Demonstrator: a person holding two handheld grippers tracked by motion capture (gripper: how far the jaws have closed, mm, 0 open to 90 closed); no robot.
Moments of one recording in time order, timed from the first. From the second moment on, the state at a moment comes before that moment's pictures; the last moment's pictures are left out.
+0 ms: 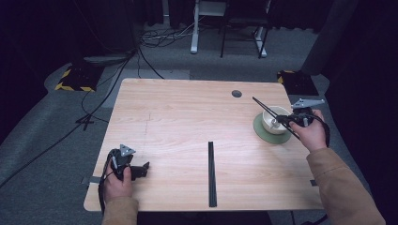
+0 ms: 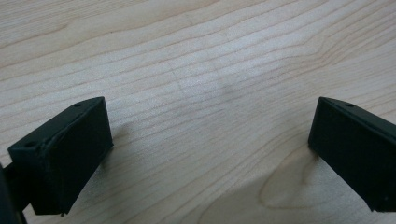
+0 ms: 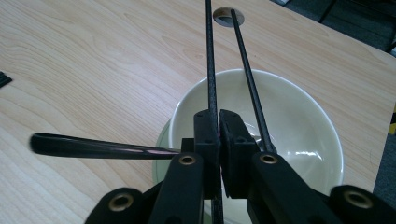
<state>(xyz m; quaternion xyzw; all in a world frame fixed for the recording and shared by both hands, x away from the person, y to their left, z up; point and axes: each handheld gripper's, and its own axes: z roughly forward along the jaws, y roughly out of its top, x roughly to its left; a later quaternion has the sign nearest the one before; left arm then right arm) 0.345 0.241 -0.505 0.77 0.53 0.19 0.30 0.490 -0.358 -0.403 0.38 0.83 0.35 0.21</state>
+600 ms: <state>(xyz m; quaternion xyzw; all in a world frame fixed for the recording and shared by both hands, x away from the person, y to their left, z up) 0.345 0.241 -0.505 0.77 0.53 0.19 0.30 0.503 -0.355 -0.422 0.39 0.83 0.33 0.21</state>
